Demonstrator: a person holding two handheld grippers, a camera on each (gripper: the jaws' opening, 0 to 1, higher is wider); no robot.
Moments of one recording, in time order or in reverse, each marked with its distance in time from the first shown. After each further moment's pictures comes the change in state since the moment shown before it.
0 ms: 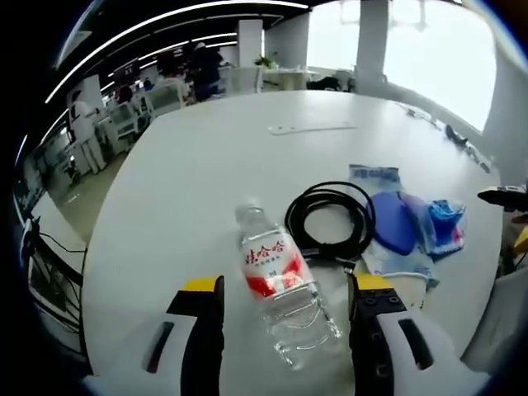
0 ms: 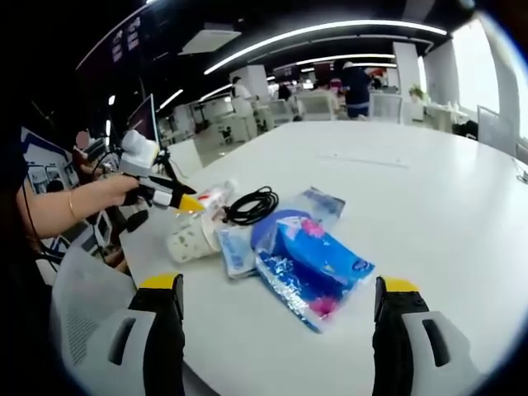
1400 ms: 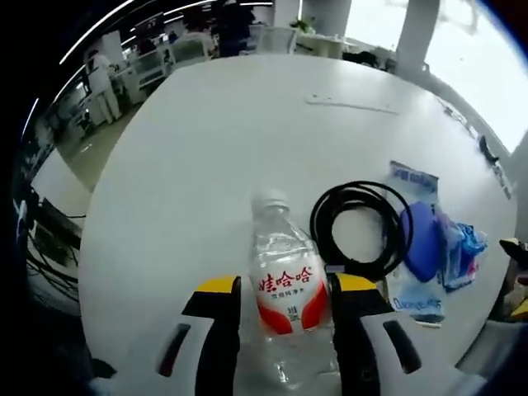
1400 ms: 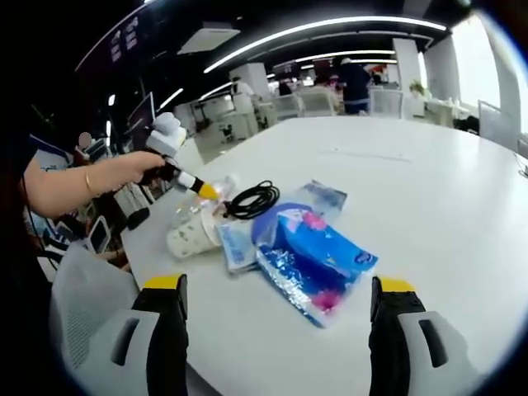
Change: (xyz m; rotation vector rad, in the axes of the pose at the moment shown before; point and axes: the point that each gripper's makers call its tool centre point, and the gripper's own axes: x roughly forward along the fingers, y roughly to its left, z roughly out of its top) left arm 0.029 0.013 0.002 -0.173 0.236 0.076; right arm 0.003 0.000 -0.009 0.015 0.014 0.013
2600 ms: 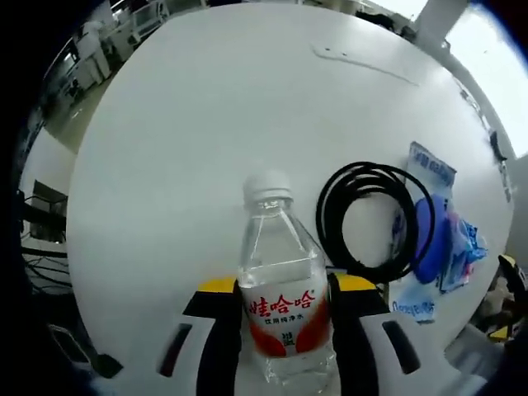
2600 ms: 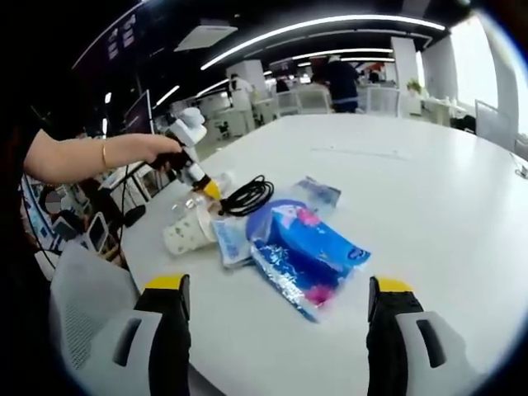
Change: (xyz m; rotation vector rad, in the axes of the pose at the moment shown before) left arm 0.019 -0.002 -0.012 -0.054 0.281 -0.022; right arm -0.006 -0.006 -0.004 -0.001 0.021 -0.026
